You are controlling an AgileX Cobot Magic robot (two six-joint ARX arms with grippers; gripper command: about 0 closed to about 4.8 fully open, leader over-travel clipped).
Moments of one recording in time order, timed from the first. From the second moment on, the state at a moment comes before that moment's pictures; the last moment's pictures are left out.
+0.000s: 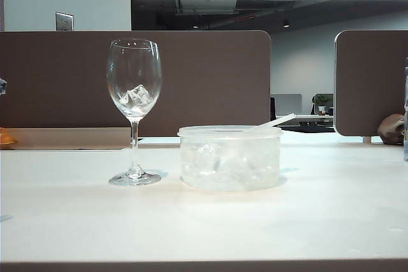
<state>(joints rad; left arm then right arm) -0.38 0.11 0.05 -0.11 0.15 -0.04 0.13 0.17 0.01 -0.06 0.02 0.11</state>
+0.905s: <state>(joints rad) -0.38 0.11 0.05 -0.11 0.15 -0.04 0.07 0.08 0.01 -0.14 0.01 0.11</state>
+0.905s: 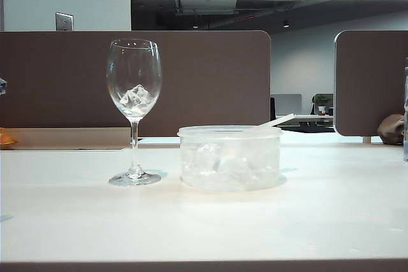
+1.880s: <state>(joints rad) -0.38 0.11 0.05 -0.11 0.15 -0.04 0.07 0.00 0.01 -0.15 0.00 0.11</state>
